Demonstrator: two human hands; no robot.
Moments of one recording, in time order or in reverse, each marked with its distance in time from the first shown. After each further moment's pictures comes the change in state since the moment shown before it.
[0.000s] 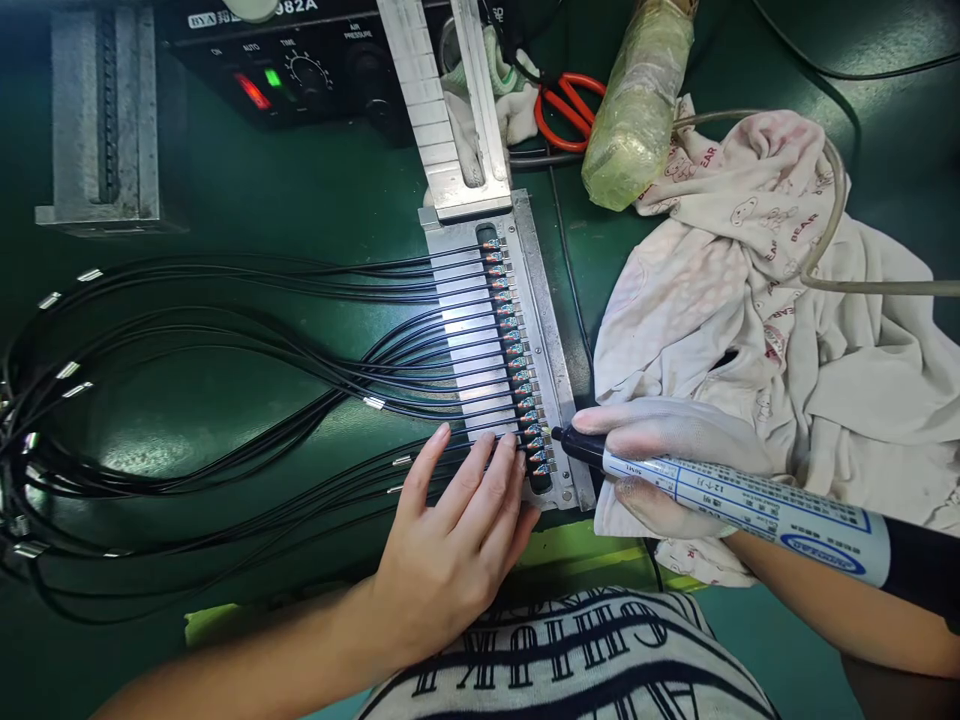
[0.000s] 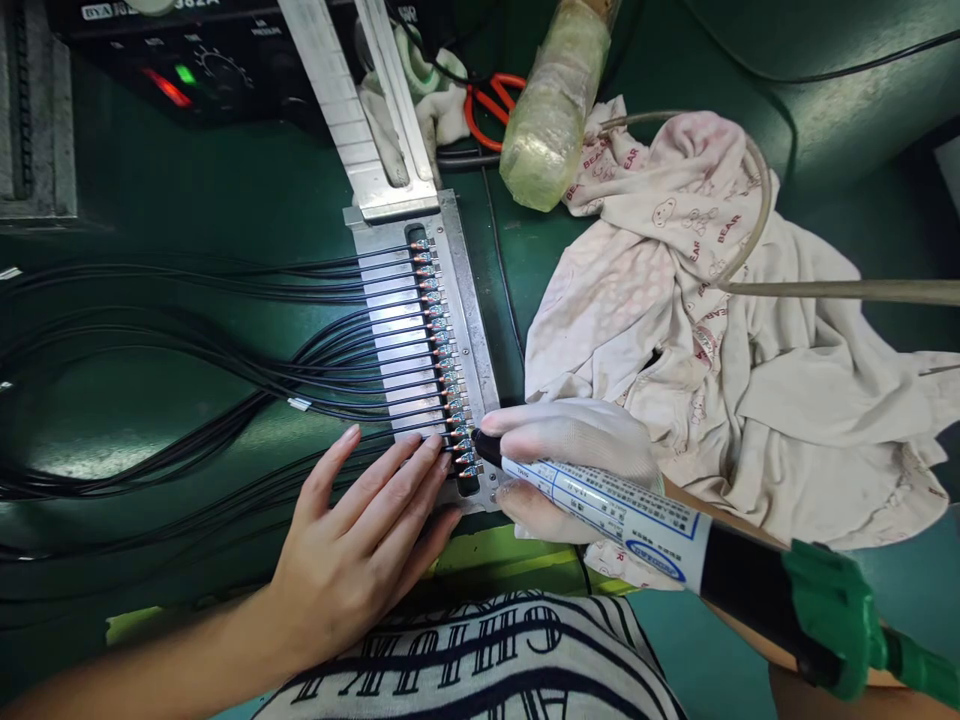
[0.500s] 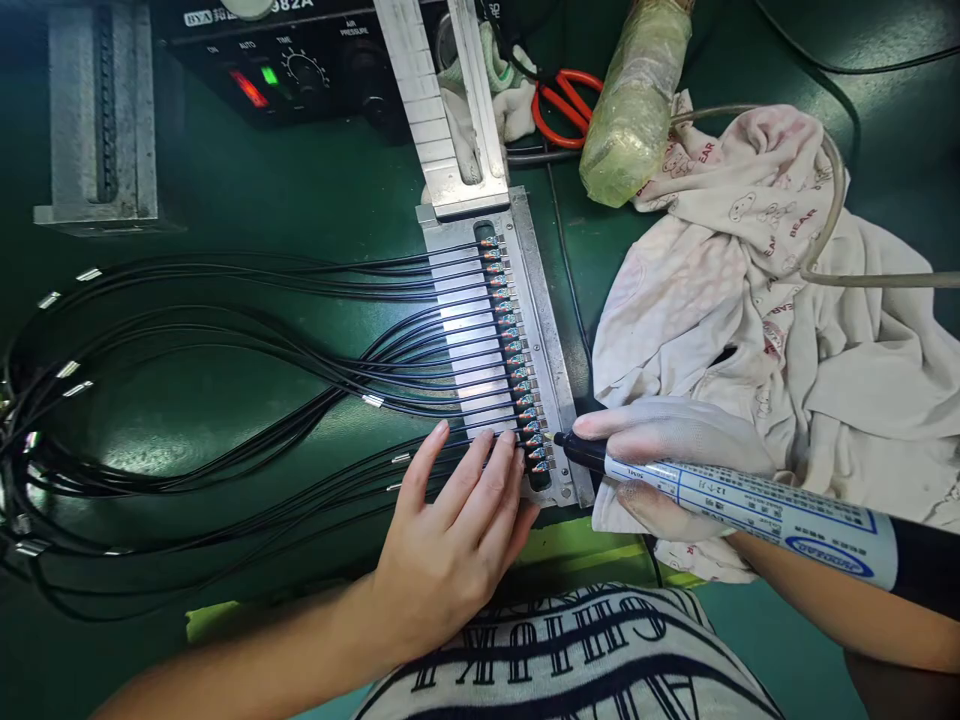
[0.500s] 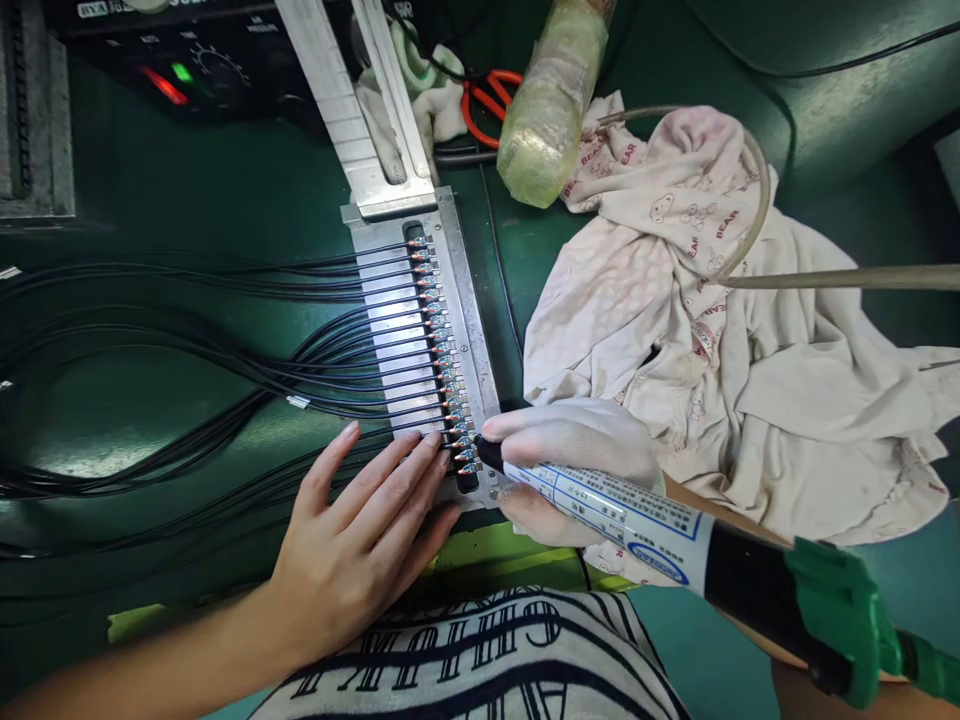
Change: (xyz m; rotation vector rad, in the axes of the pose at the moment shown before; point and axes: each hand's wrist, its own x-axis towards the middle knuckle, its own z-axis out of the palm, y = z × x) left_hand 0.001 0.000 0.000 0.009 -0.003 0.004; right_hand -0.001 0.000 -0.008 -0.023 -0.078 -0.041
